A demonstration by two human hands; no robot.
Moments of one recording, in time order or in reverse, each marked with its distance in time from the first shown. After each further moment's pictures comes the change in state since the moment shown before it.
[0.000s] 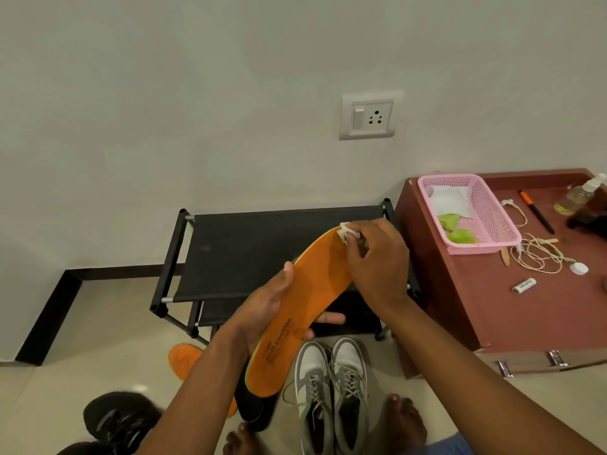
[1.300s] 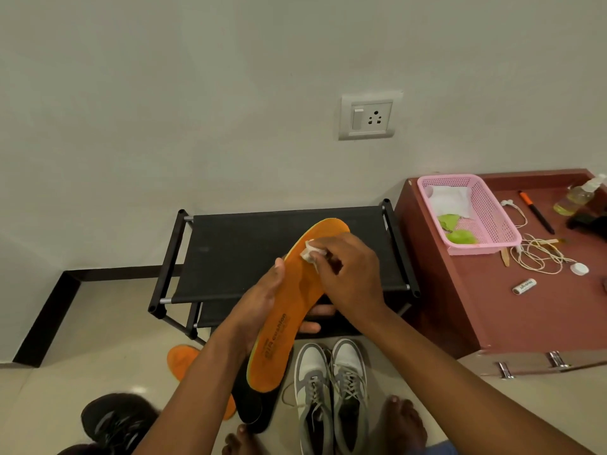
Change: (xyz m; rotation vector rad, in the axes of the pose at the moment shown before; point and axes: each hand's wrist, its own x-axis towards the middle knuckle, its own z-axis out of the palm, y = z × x) left_hand -0.001 0.005 0.006 0.121 0.250 0.079; right_hand -0.020 -0.024 0.015 0.160 -0.183 -0.056
